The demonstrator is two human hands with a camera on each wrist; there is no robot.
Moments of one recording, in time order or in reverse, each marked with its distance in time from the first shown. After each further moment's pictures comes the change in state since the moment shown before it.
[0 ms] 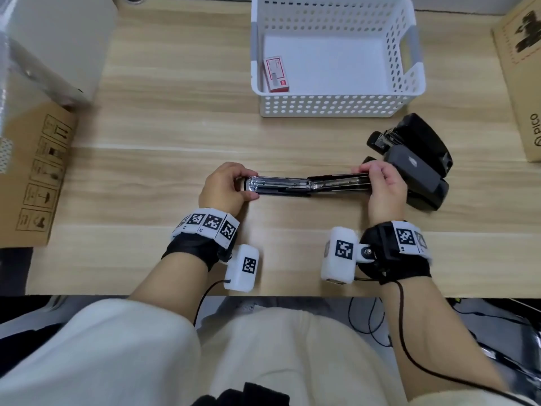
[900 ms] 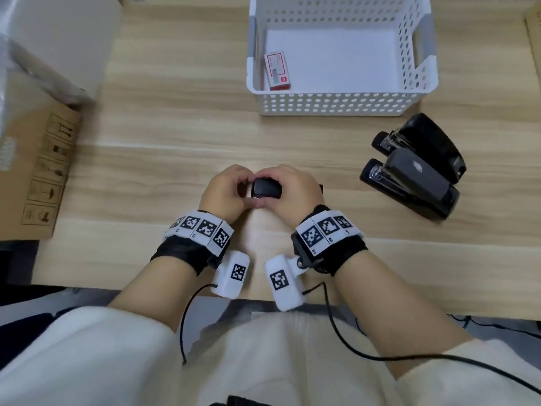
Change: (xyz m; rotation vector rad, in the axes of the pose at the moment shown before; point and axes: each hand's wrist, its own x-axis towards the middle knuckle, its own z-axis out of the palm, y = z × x) left_hand -0.002 0.007 0.006 0.141 -0.086 0.098; right_hand -0.019 -0.022 0.083 -0.623 -0.738 -0.311
